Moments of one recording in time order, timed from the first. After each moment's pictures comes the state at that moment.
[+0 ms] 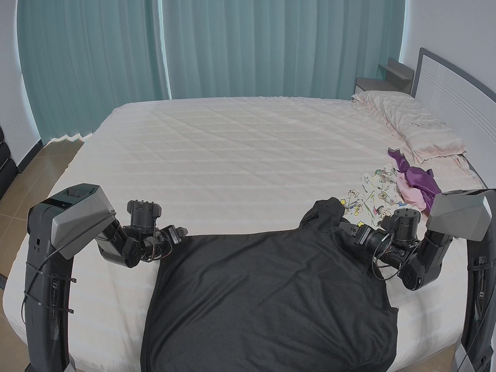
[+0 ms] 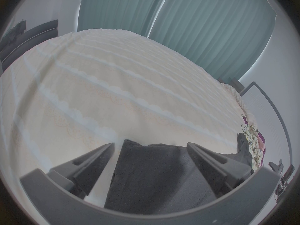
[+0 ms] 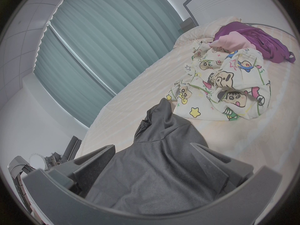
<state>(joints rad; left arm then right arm) -0.15 2.51 -1.19 -0.67 0.00 -0.54 0.16 2.41 -0.72 -1.33 0.14 0.63</state>
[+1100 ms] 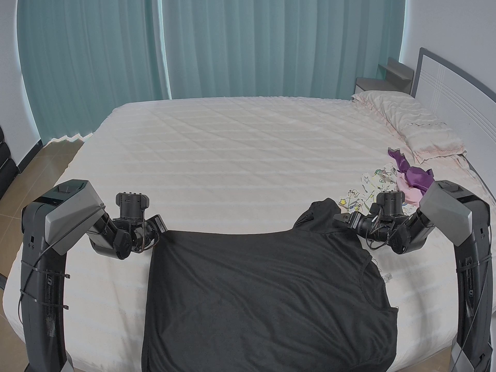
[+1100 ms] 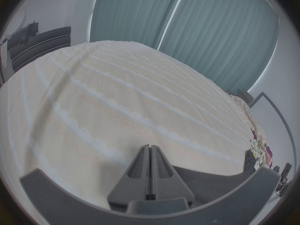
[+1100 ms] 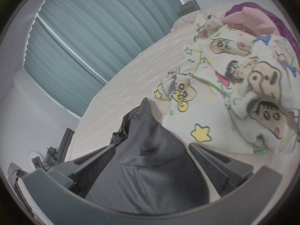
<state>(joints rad) -0.08 2.51 -1.24 -0.67 0.09 -0.54 0.08 2.57 -1.28 -0.76 0.25 0.55</state>
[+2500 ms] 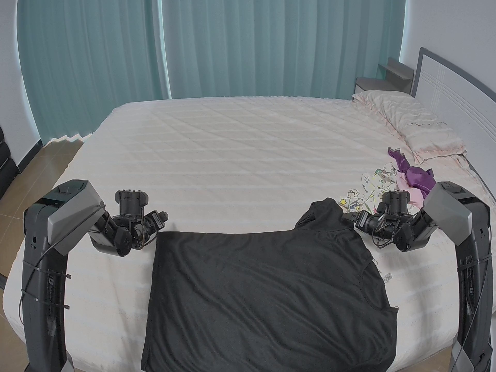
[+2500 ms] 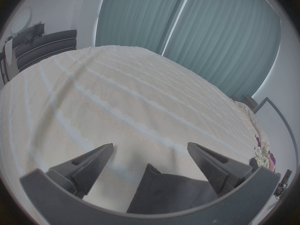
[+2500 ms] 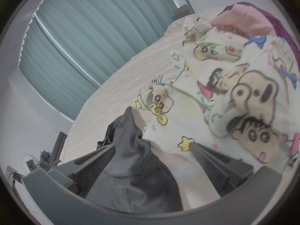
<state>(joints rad) -0.07 2.53 -1.29 -0.66 0.14 -0.55 0.03 2.61 -1.33 -0.73 0.22 0.53</state>
